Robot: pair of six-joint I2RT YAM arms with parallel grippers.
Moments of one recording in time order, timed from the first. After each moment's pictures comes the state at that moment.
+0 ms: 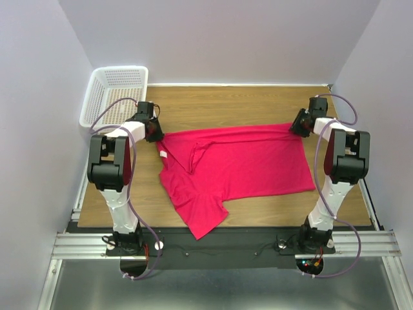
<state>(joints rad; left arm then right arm) -0.09 1.92 1.24 -0.26 0.01 -0.39 -0.15 2.00 1.33 -0.19 -0.05 0.40</state>
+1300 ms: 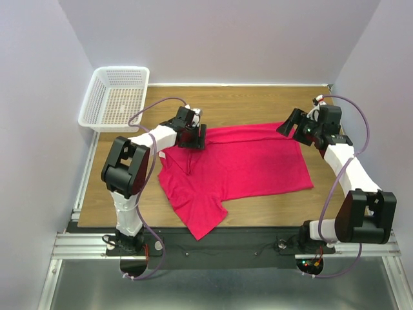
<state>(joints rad) -0.45 1.90 1.26 -0.30 0.12 -0.29 -0.08 1.34 0.98 -0.28 -0.38 0.40</state>
